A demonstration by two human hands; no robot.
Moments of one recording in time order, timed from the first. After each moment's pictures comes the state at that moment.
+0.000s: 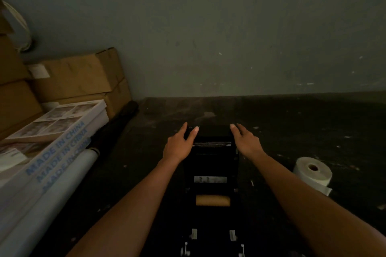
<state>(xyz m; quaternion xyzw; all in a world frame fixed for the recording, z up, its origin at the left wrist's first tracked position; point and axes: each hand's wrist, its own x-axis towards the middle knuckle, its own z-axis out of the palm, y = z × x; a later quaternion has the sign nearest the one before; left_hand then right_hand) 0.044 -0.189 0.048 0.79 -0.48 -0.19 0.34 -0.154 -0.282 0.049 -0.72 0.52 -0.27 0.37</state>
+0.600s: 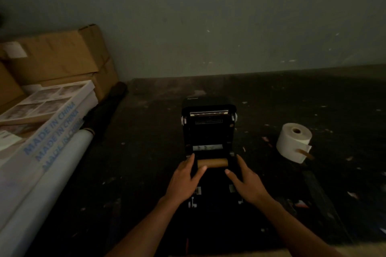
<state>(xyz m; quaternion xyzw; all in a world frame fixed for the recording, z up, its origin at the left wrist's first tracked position) 0.004 -0.065 -0.061 0.71 -0.57 -0.32 0.27 -0.208 -0.131 -0.064 -0.72 0.51 -0.18 0.44</state>
